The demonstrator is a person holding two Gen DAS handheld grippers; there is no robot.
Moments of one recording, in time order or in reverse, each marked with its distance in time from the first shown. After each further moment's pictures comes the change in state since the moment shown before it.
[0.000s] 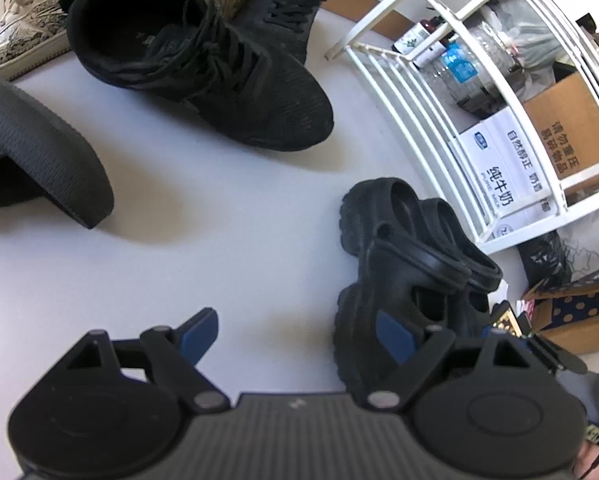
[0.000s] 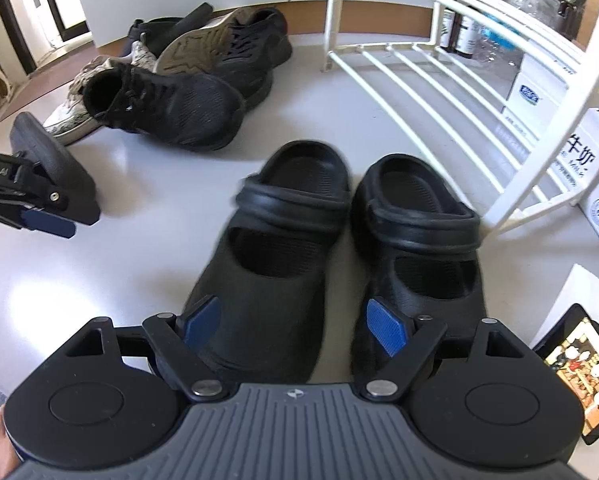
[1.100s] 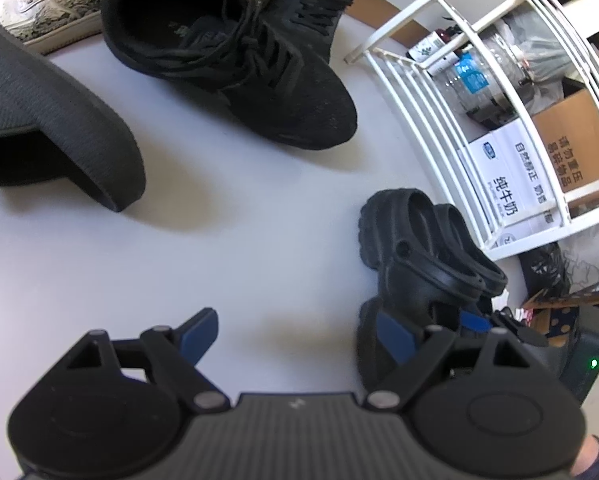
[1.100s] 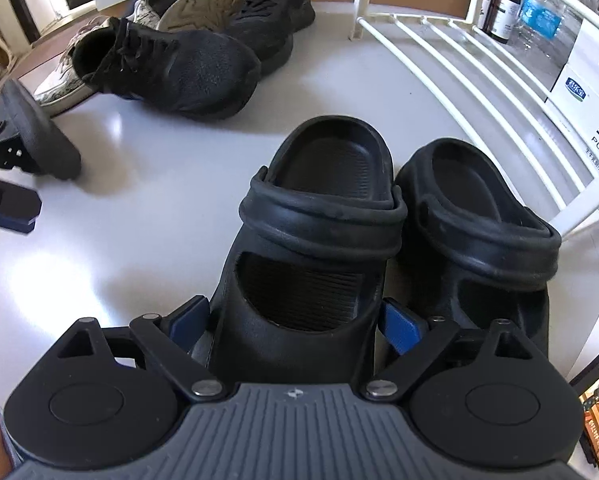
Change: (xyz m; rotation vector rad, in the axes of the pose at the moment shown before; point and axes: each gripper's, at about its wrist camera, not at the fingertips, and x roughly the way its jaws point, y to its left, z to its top) left arm -0.005 0.015 -0.002 -0.045 0.001 -0.004; right arm 0.053 0.004 0.012 -0.074 0.078 0.012
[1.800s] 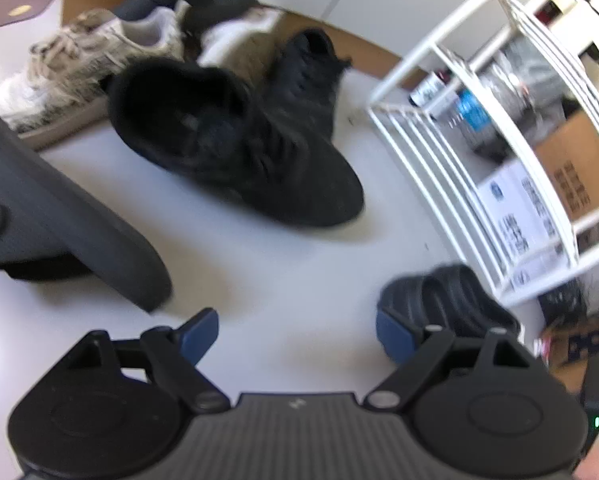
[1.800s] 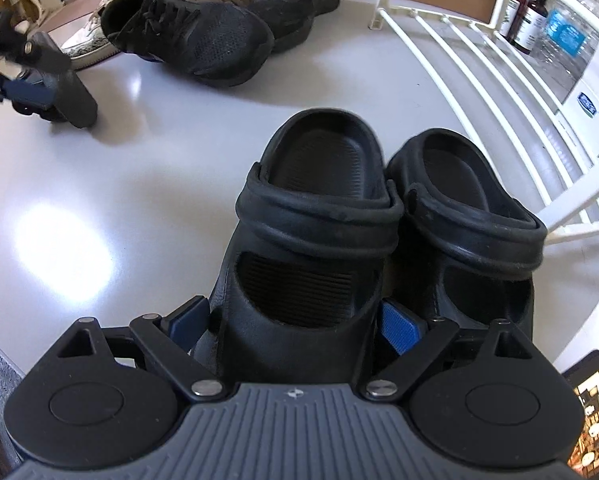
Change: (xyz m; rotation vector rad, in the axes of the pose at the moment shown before) left arm -0.032 0.004 0.046 0.032 -0.176 0.080; right arm -0.017 -0.016 -0.011 -0.096 0.037 0.008
